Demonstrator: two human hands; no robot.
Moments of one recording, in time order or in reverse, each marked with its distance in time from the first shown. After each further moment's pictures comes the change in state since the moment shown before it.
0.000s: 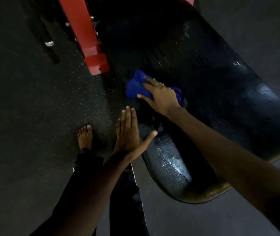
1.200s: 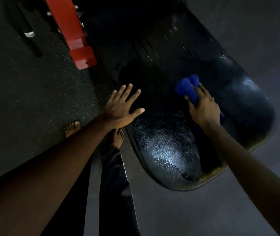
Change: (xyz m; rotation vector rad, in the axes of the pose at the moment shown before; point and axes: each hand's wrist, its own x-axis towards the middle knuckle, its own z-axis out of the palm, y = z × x) left_hand 0.073 -0.010 -0.041 0.250 -0.261 0.329; right_hand -0.125 0.092 -0.029 -0.024 0.169 0.525
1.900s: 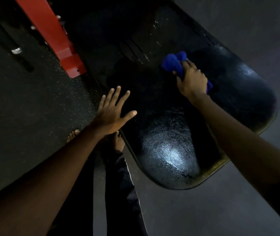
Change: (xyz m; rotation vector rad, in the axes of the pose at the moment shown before) left_hand 0.001 0.000 0.012 -0.035 0.063 -0.031; right_hand 0.072 -0.008 0.001 -0.001 0.055 0.030
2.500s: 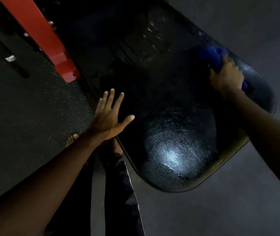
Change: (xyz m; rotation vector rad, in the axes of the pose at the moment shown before) left_hand -0.003 0.014 0.003 -0.009 0.066 0.003; right_hand 0.011 0.112 -0.037 -0.021 0.070 0.297
